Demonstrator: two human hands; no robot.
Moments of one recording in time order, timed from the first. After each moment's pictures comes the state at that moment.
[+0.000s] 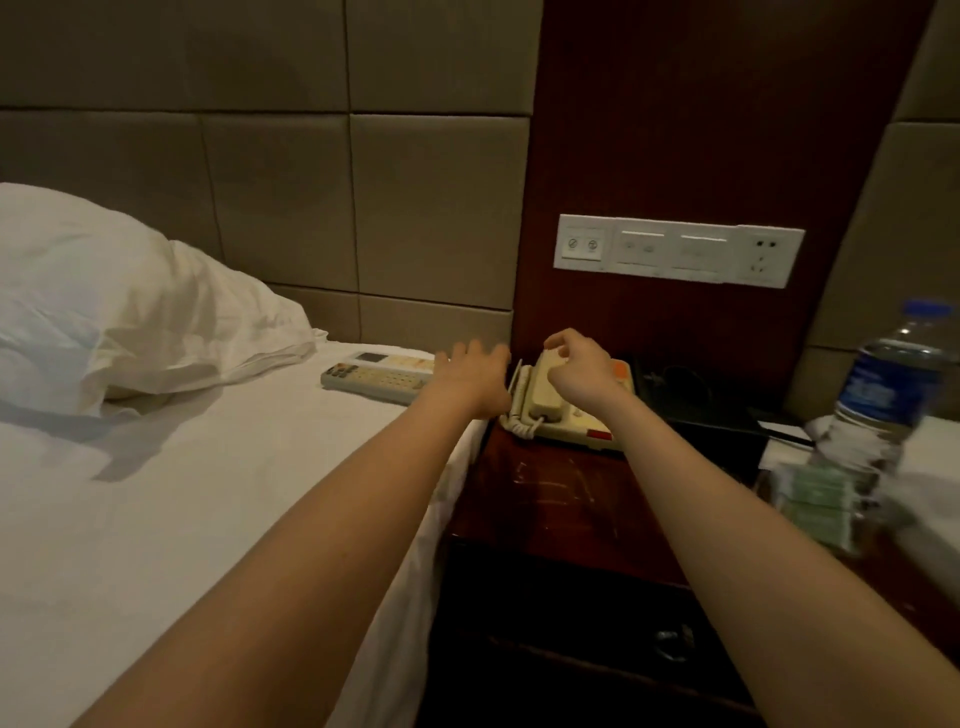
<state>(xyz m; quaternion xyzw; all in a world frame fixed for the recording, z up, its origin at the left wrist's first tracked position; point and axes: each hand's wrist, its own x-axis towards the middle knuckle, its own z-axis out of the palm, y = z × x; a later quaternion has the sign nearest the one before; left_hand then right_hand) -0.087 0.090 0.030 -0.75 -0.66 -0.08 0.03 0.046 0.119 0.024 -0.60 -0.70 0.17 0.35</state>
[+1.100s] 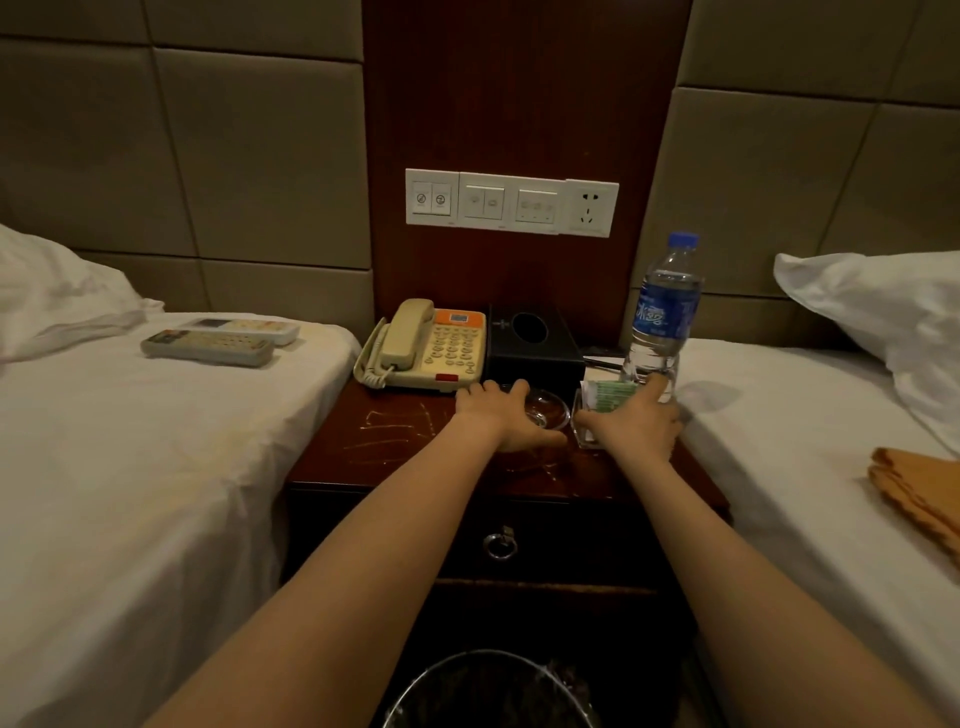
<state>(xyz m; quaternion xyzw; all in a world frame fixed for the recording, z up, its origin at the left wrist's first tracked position) 0.089 0.058 -0.036 -0.81 -0.58 0.00 -0.07 0.227 0.019 -0.047 -0.81 -0.41 0.12 0.40</state>
